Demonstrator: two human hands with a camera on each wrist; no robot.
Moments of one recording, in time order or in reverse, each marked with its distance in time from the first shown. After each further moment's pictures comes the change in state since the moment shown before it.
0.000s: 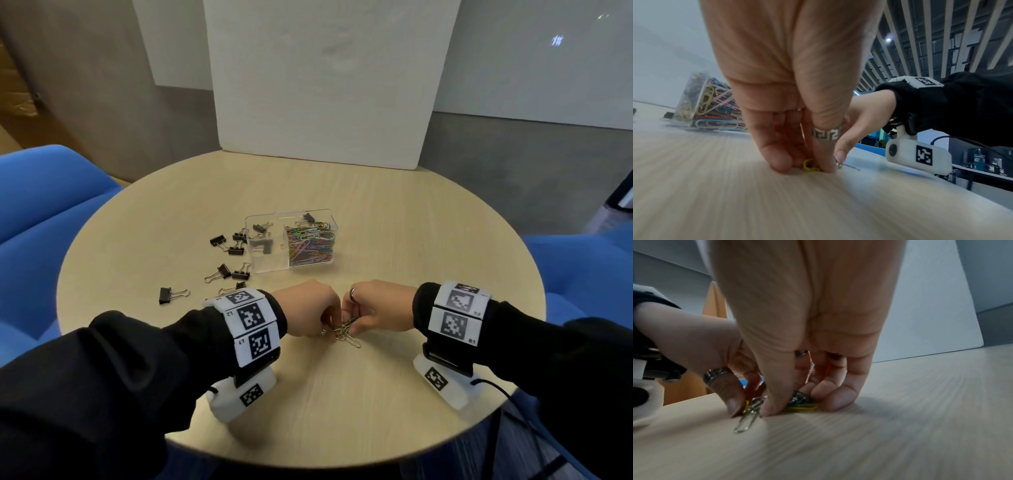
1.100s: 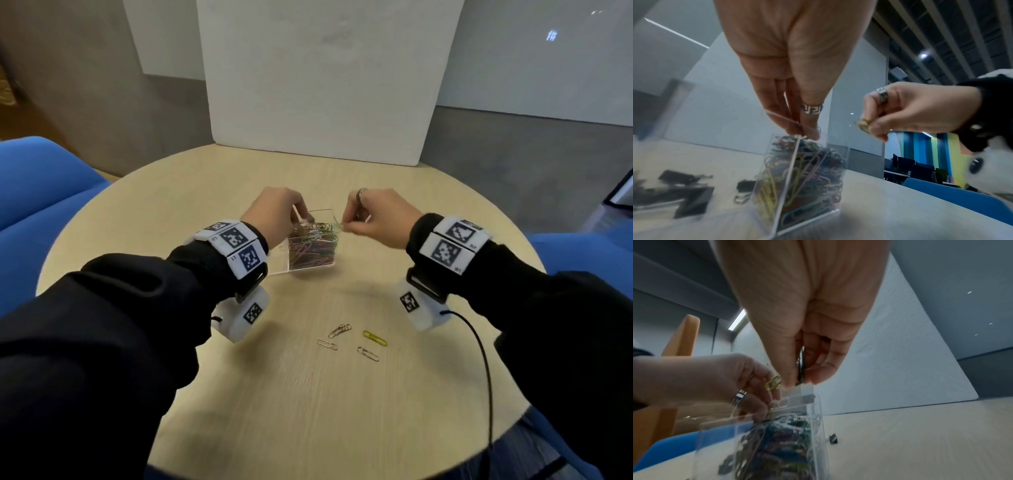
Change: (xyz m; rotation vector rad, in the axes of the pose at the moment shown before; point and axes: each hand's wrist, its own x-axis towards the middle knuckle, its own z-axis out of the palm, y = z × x) left_hand 0.037 -0.062 -0.076 -0.199 0.589 -0.234; right_hand 0.033 0.006 -0.084 0.079 0.560 -0.033
